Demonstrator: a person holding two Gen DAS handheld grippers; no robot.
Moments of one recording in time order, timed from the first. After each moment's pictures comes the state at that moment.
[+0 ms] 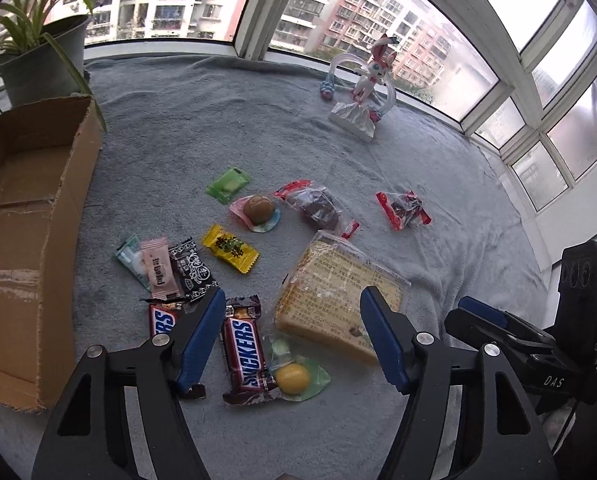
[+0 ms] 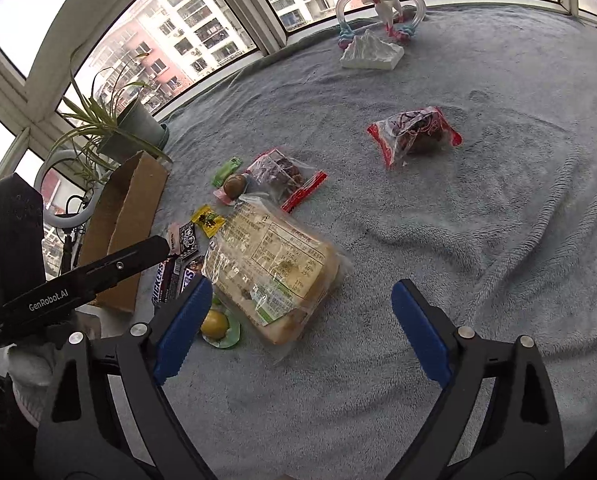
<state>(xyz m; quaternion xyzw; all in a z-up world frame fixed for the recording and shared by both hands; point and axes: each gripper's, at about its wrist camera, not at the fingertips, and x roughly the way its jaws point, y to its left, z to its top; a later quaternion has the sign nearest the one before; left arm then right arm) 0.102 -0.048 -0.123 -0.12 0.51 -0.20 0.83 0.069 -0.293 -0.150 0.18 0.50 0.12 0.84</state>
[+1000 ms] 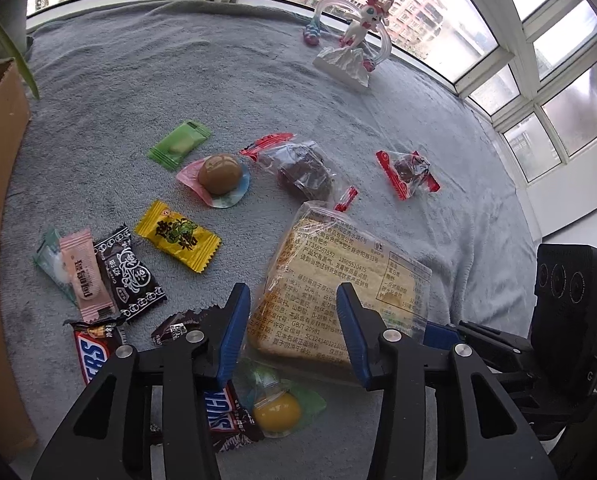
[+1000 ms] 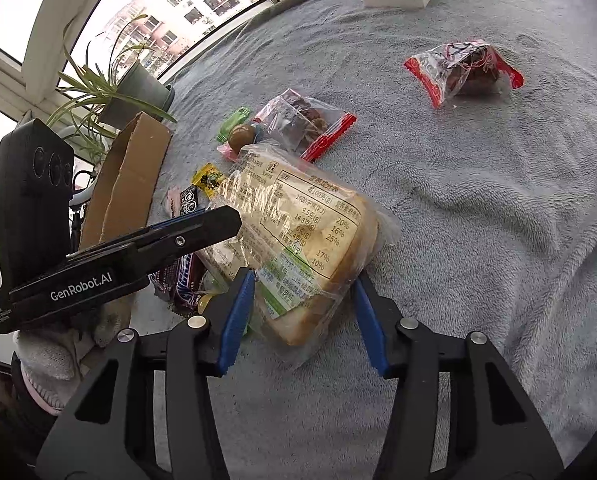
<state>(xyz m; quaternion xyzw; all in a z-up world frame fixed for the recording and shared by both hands) 0.129 -0.078 -0.165 -0.10 0.56 -0.24 0.79 0.088 -0.272 -0.186 0.19 0.55 0.17 0.80</state>
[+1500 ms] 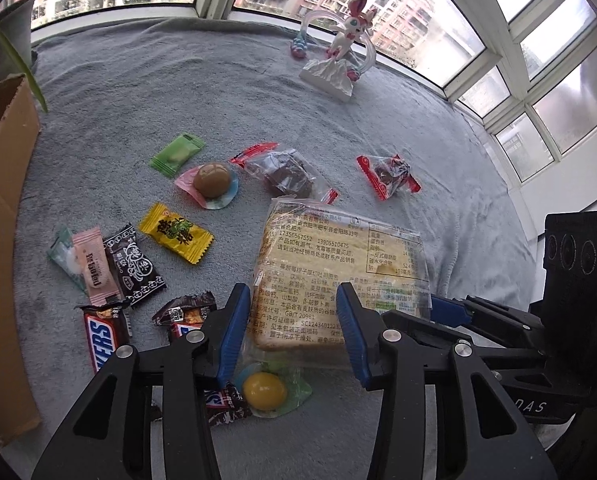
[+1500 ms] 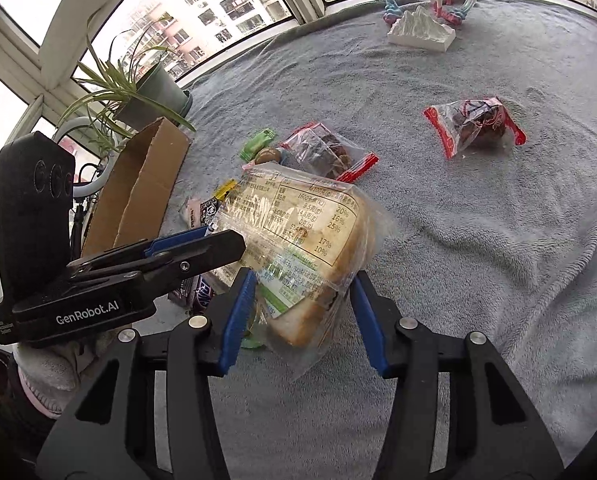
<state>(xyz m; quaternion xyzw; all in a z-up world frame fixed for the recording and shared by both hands) 0.116 -0.073 -0.144 -0.10 0.54 -0.24 0.80 0.092 -0.263 -0.152 0.15 0.52 0.18 0.82</state>
